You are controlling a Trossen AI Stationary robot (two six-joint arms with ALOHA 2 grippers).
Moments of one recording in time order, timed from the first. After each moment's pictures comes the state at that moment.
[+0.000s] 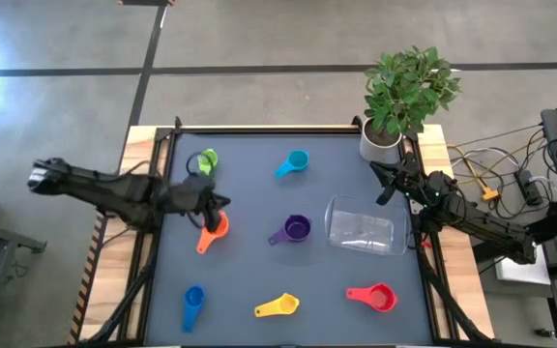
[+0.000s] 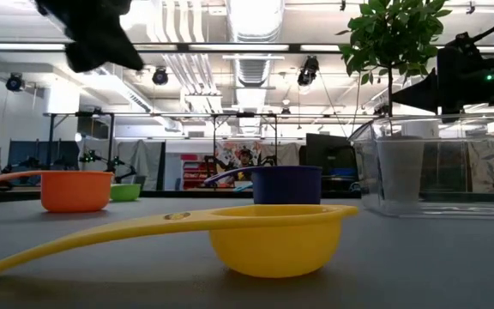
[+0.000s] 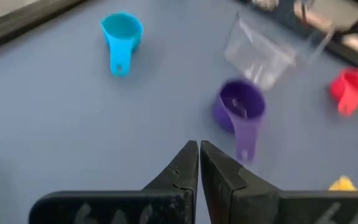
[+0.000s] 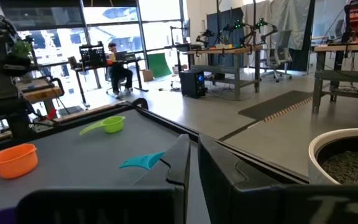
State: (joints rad) left arm -0.22 0.95 0.81 -0.60 -0.42 -0.68; right arm -0.46 0.04 0.03 0.03 0.13 0.10
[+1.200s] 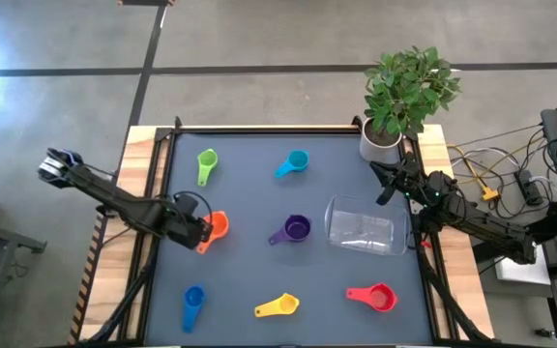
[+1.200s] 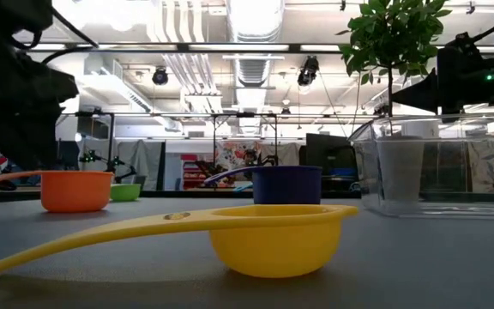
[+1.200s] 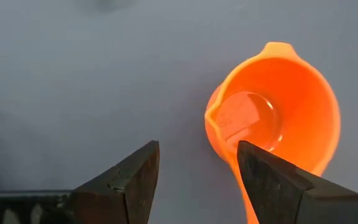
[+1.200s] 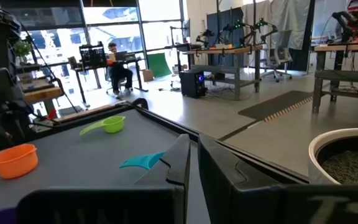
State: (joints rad) left arm -0.42 1.05 0.55 -0.91 -0.41 -1.56; right arm -0.46 0.04 0.03 0.03 0.13 0.10
